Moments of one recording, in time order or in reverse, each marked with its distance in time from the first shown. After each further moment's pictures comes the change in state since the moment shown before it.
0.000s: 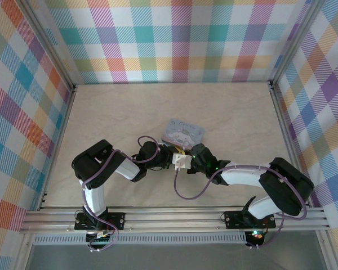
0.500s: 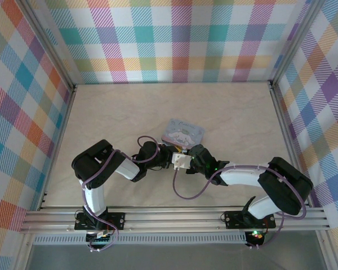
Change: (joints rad) left arm 0.000 0.000 0.001 0.000 -0.019 -0.001; right arm 0.008 0.007 0.000 0.009 0.028 0.054
